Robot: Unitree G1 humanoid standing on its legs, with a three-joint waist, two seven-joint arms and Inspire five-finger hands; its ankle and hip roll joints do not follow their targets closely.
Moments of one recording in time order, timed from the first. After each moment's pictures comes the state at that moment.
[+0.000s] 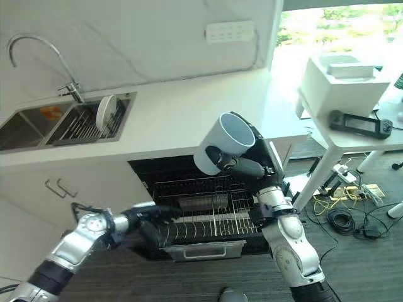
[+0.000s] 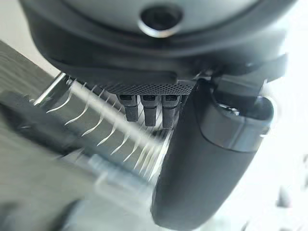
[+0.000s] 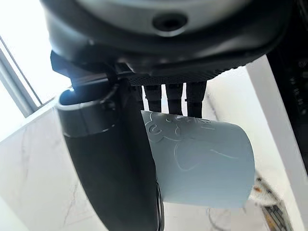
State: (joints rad) left arm -0.20 0.58 -0.22 0.09 -0.16 0.40 -0.48; right arm -0.07 -0.47 0.06 -0.21 0.79 -0.07 -0.07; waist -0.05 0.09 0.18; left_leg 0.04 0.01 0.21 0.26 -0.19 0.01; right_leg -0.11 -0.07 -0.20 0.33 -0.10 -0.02
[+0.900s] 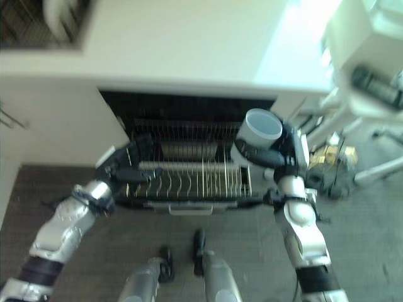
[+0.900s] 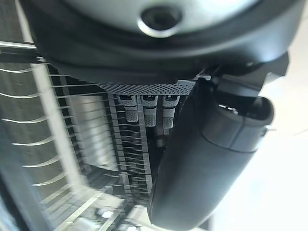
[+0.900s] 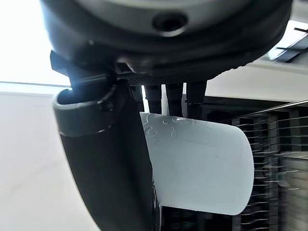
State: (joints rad) left arm -0.38 0.61 -0.16 0.00 -0.57 0.14 -0.04; right arm -0.35 -0.54 0.04 -0.01 0.47 -0.02 -0.27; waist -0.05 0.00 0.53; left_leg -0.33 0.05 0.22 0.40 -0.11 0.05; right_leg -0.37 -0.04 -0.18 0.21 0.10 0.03
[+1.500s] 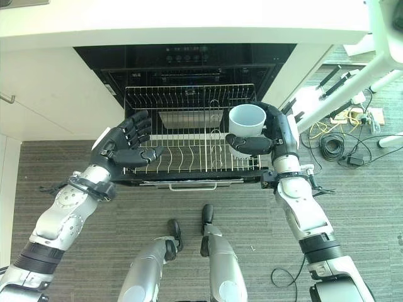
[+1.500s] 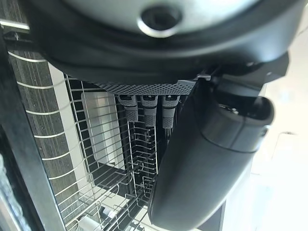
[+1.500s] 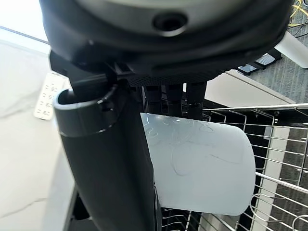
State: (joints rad) left arm -0.36 0.60 -0.18 0.00 -0.62 0.10 -0.01; right arm -0.45 -0.65 0.18 0.19 0.39 0.04 -0.26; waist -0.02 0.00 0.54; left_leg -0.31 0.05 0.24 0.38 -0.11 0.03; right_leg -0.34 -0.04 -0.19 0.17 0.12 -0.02
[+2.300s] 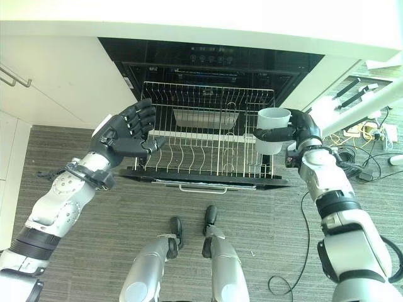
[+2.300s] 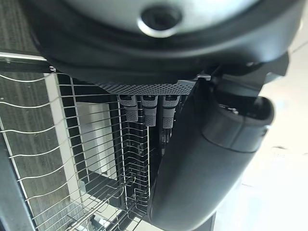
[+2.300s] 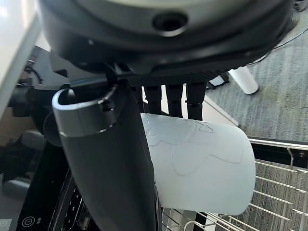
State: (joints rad) left arm -0.48 0.68 -0.25 0.08 -0.74 0.08 -0.05; right arm -0.87 -0.78 0.34 0.80 0.60 0.16 -0.11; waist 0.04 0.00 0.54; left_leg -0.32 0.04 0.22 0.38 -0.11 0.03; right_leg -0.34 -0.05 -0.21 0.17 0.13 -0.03
